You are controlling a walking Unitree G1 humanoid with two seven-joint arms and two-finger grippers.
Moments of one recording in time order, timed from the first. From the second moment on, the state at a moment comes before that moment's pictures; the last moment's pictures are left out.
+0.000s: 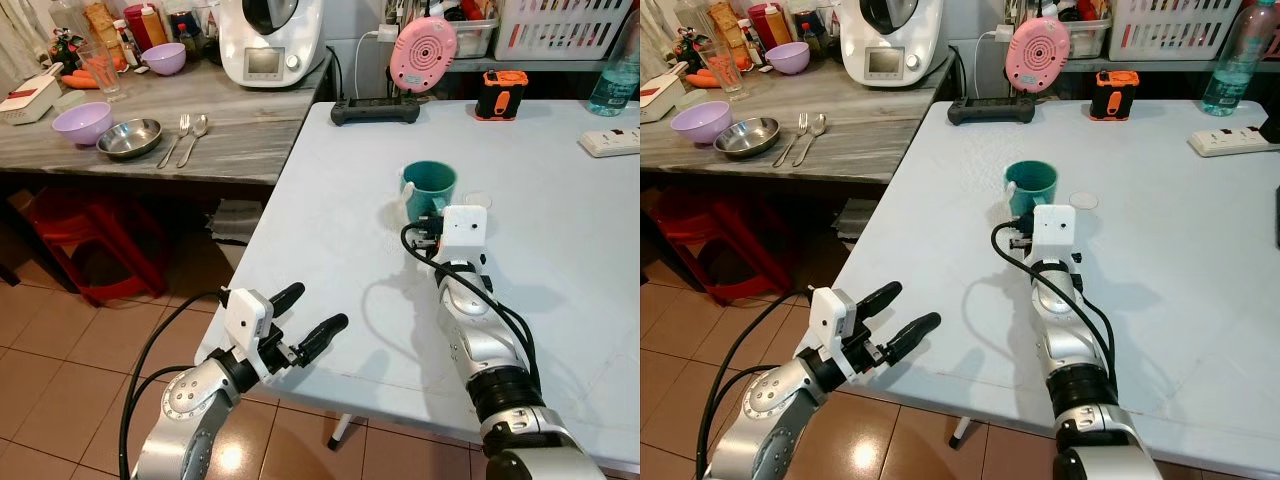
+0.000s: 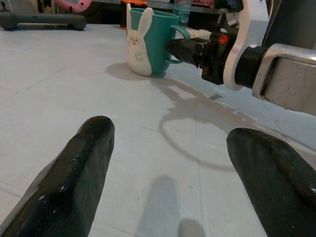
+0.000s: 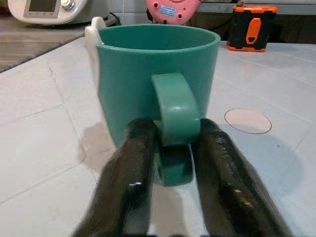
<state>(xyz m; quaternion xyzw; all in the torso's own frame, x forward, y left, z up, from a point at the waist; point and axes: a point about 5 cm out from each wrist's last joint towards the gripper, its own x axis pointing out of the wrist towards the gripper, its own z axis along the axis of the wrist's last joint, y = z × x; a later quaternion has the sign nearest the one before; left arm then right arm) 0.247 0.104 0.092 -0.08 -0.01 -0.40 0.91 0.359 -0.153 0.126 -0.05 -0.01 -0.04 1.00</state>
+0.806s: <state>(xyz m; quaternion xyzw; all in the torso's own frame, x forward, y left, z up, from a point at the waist) 0.286 0.138 0.101 -0.07 -0.01 -0.22 0.97 0.316 -0.165 0.121 -0.01 -0.06 -0.03 1.00</state>
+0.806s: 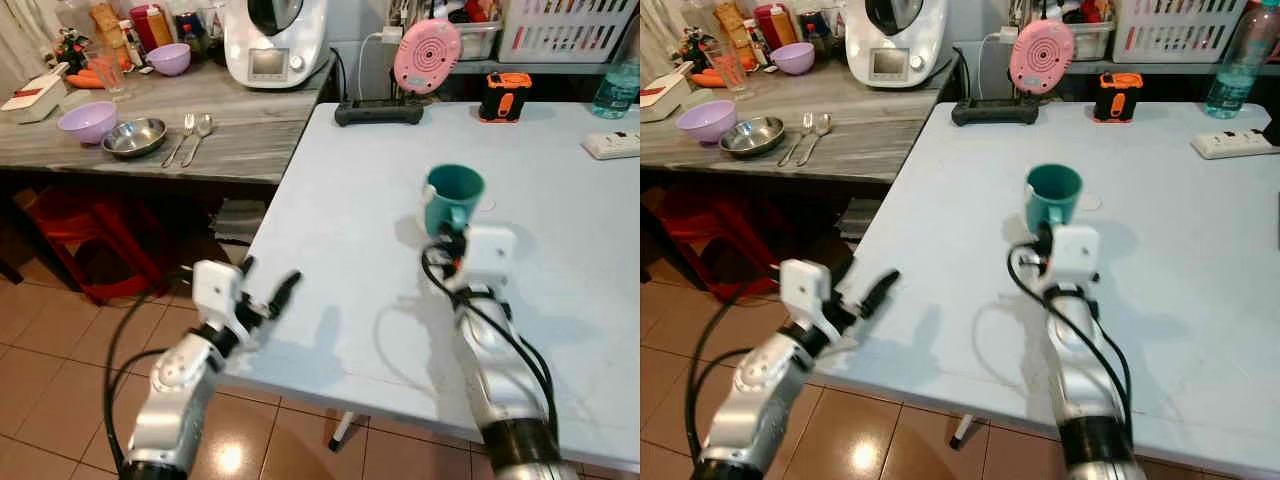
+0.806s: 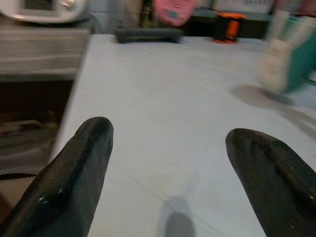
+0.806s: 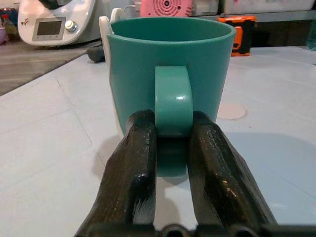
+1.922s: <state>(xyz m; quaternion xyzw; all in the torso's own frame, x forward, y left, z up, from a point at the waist) 0.304 0.143 0.103 -0.08 -0.02 -0.17 0.98 0.282 -0.178 0.118 -0.01 -0.03 -0.05 1.00</state>
